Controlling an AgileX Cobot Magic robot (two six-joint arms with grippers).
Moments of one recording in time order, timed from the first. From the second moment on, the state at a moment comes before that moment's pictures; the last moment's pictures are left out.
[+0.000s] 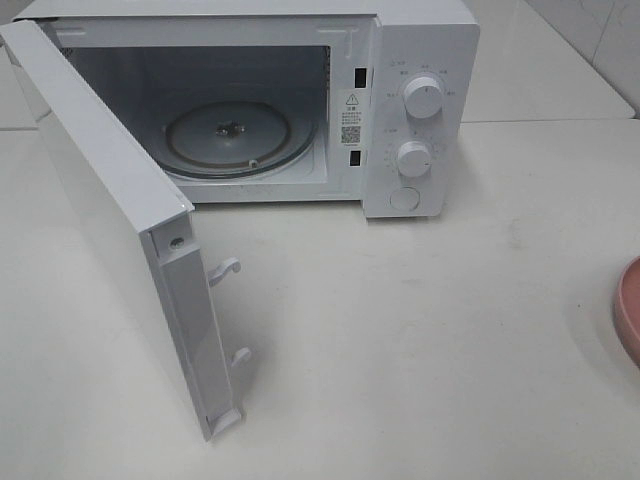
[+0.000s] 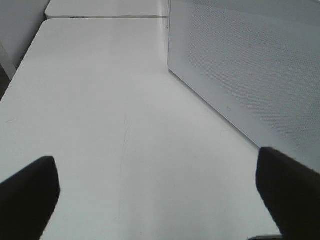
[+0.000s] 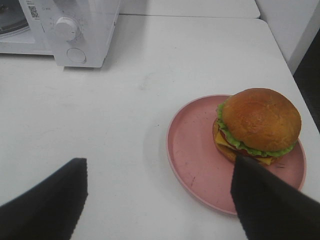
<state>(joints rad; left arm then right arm) 0.08 0.00 -0.52 -0.10 1.09 0.09 0.11 0.00 -0.50 -0.09 1.01 0.08</state>
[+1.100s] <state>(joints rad) 0.08 0.00 -0.52 -0.11 1.08 0.09 0.11 0.00 -0.50 -0.09 1.01 0.08</state>
